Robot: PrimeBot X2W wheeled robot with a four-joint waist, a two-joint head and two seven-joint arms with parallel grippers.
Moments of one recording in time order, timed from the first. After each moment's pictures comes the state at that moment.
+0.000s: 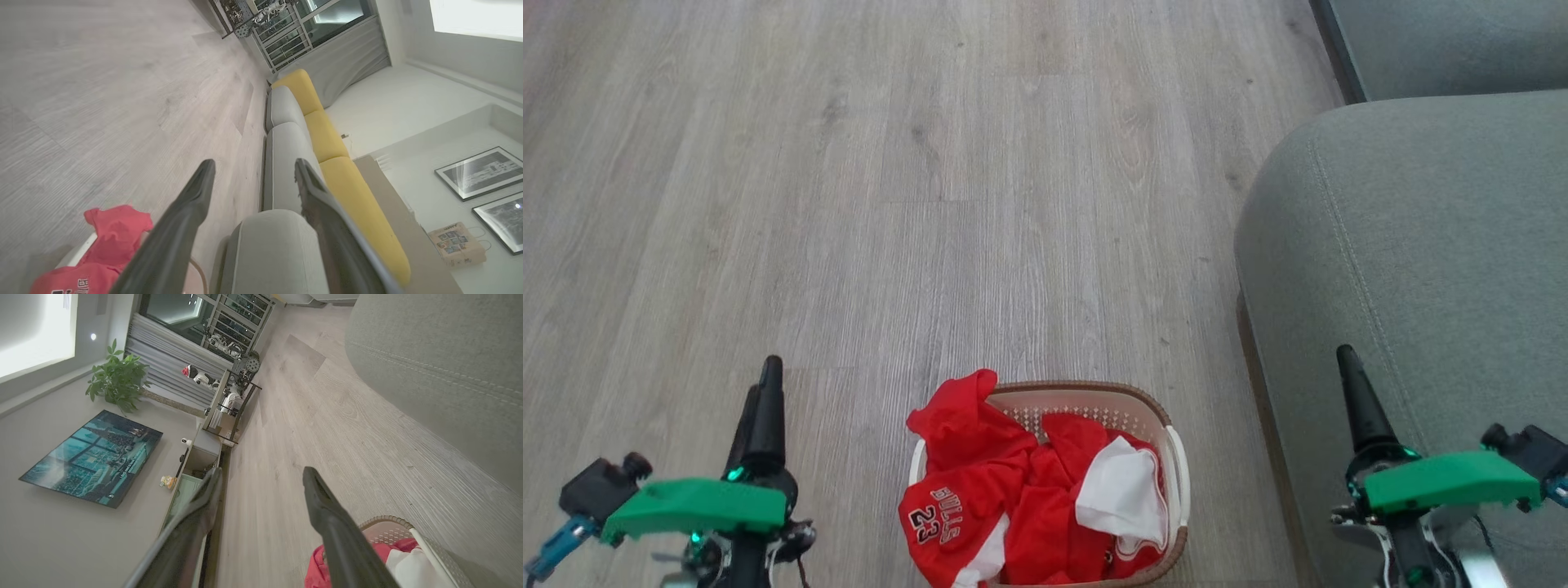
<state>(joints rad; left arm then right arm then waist) 0.00 0.06 -0.02 0.18 -1.13 -0.10 -0.04 0.00 -0.04 -0.01 0.19 1.16 0.13 -0.04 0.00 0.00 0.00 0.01</state>
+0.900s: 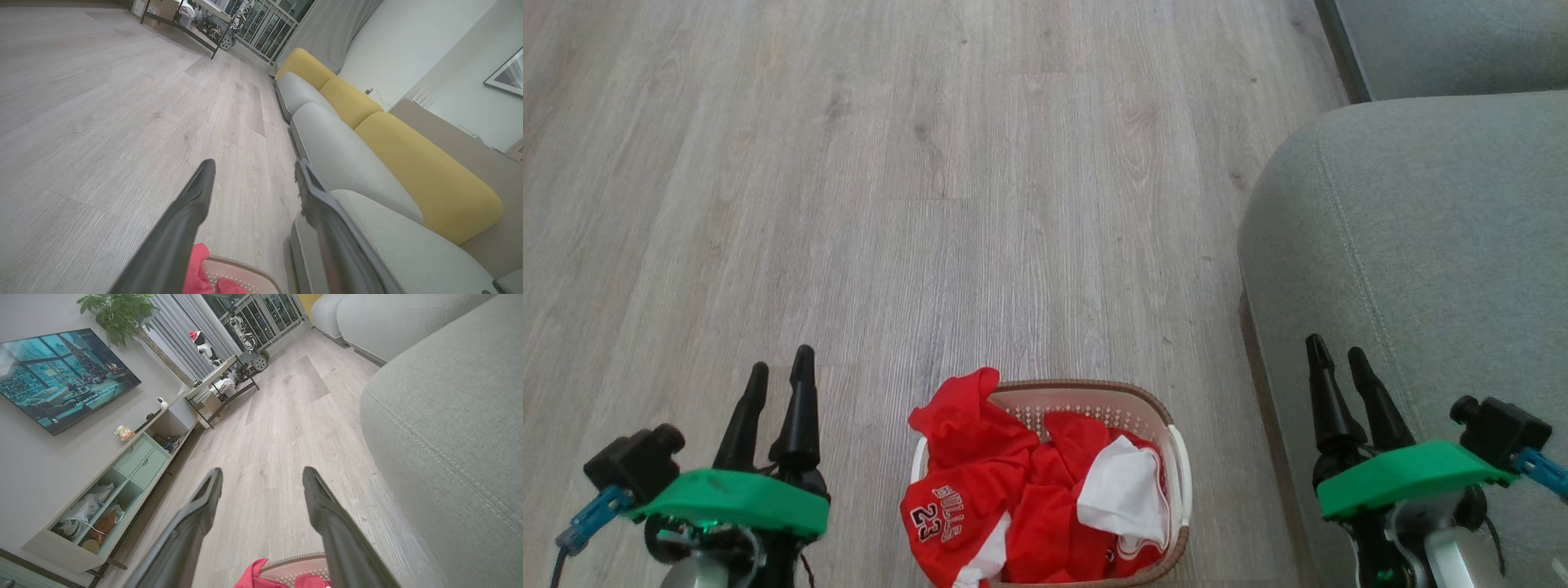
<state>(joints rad) 0.00 0.10 -0.08 0.13 -0.71 -0.09 -0.12 -0.01 -0.04 0.03 0.17 0.69 0.13 -0.12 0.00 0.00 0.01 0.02</state>
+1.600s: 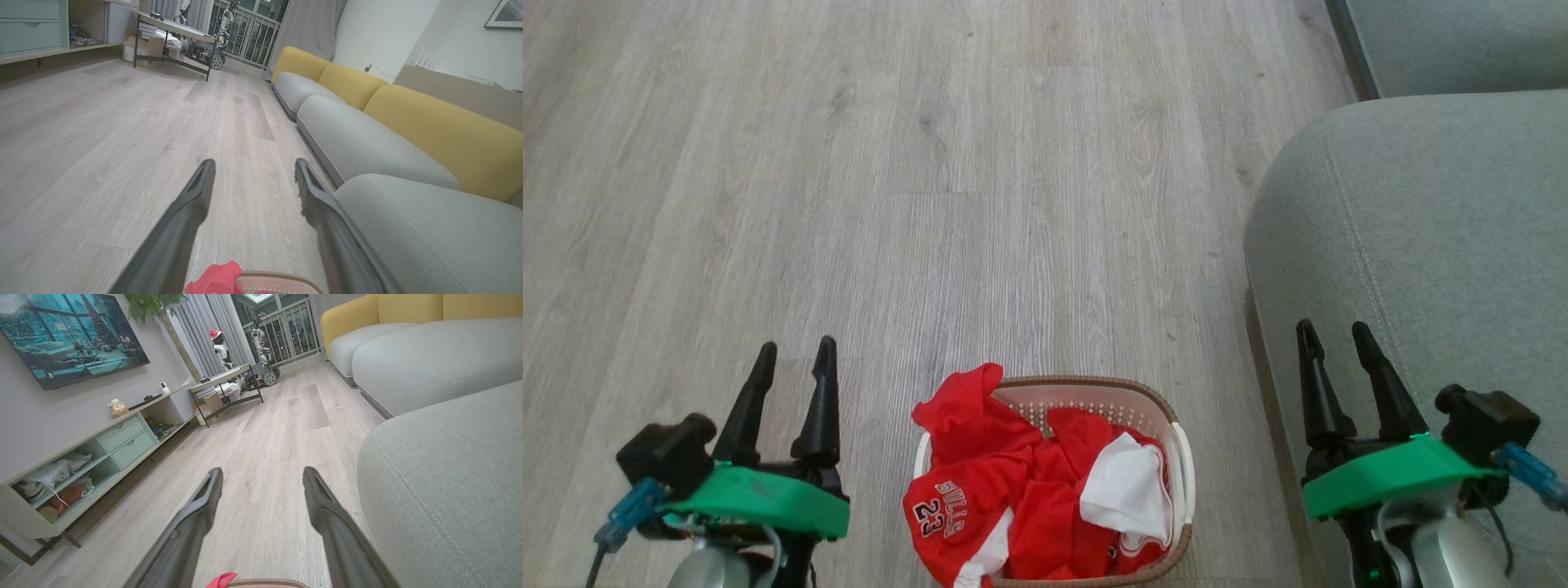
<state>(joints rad) 0.00 0.11 -0.11 0.11 -0.46 -0.09 -0.18 -0.01 -0.04 0.04 0.11 0.43 0.13 -0.18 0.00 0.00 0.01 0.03</state>
